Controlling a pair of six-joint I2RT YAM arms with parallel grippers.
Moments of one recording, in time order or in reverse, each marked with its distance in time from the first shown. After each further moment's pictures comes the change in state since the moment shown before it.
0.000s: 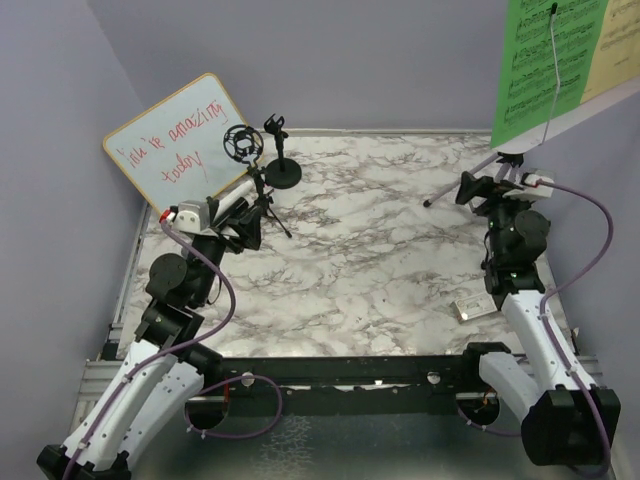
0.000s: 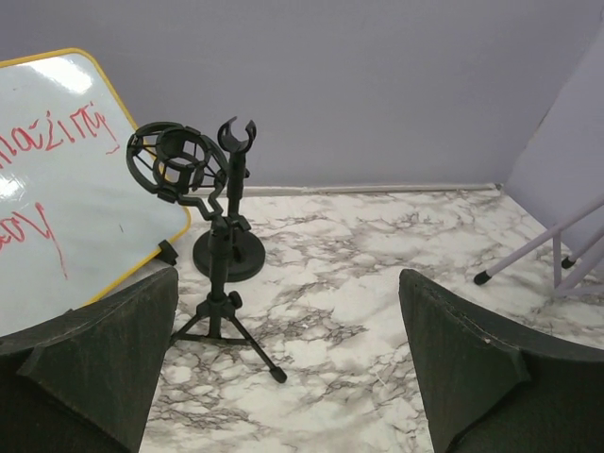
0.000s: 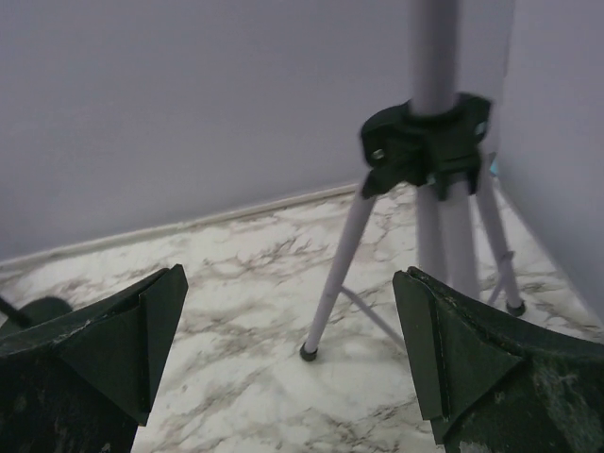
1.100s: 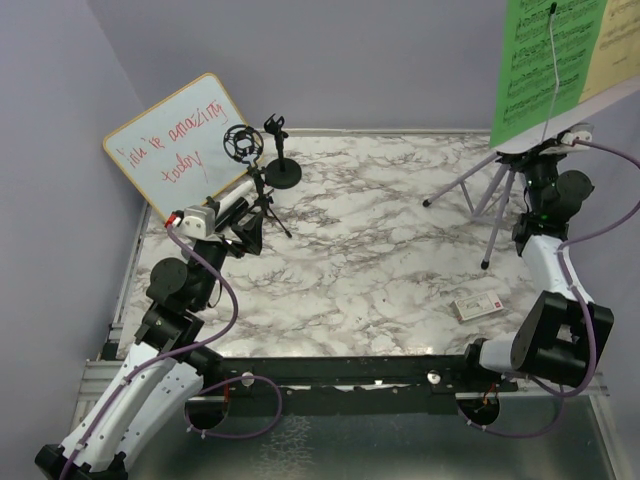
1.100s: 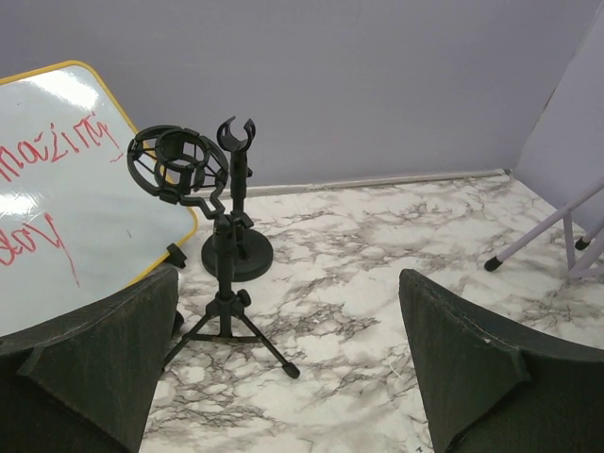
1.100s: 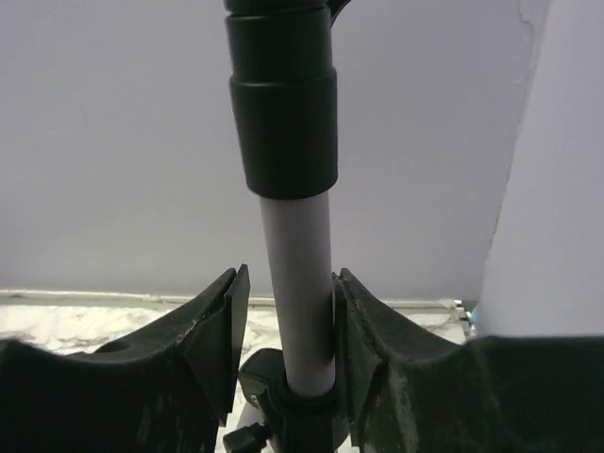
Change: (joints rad) left arm -0.046 -0.033 -0.023 0.000 -0.002 0.070; right arm -0.356 0.426 0.272 0.386 -0.463 -0.011
